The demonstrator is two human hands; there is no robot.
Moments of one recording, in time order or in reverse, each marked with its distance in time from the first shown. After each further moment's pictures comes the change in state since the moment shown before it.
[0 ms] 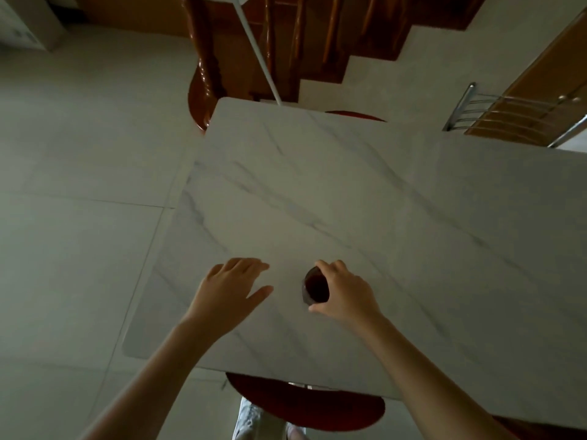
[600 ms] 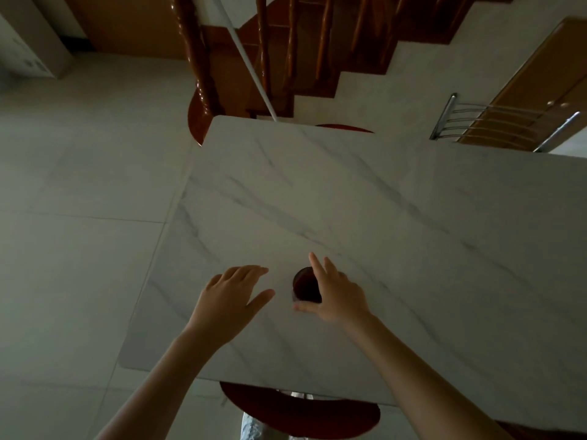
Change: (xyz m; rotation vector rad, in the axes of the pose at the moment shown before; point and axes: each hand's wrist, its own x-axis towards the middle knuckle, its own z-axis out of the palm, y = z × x) left_hand 0.001 0.031 -0.013 -0.030 0.025 -0.017; right_hand 0.000 0.009 -0.013 0.089 -0.065 0.022
